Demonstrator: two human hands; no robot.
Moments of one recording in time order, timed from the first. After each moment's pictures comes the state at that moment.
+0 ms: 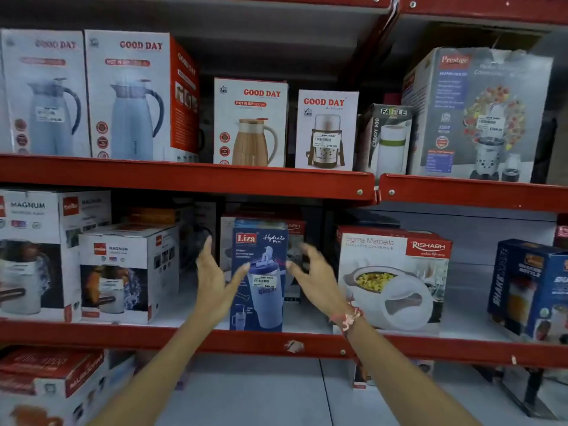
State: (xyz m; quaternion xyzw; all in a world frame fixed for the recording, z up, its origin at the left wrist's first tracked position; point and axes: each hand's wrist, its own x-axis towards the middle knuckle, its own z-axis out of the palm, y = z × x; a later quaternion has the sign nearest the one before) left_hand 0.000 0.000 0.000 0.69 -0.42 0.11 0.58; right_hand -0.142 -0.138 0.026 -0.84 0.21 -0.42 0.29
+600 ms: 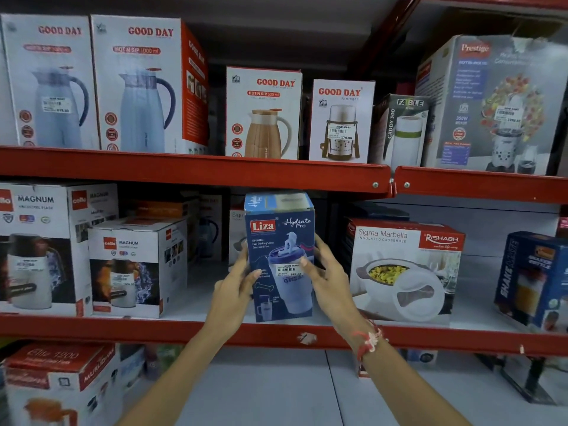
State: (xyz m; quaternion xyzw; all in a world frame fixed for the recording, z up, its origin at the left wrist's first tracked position) left_hand -0.011 0.015 -0.013 0.62 -0.48 -0.03 0.62; right_hand -0.149 -0.109 0.010 -0.75 0.14 -0.46 0.45
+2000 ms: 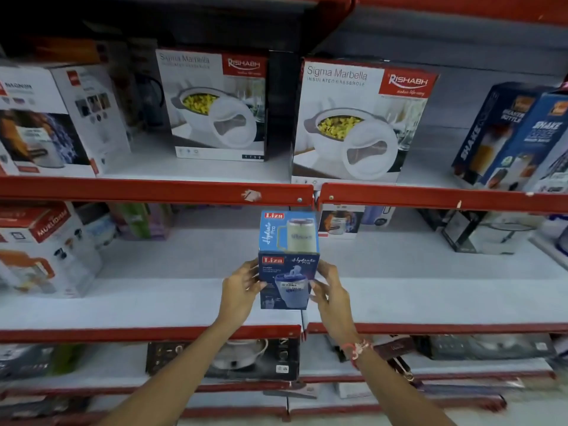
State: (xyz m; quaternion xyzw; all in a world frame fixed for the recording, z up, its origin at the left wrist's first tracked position) left_hand -0.151 -0.008 -0.239 0.70 -0.35 -0.21 0.58; right_hand -0.316 -0.113 -0.247 -0.70 0.32 -0.35 0.52
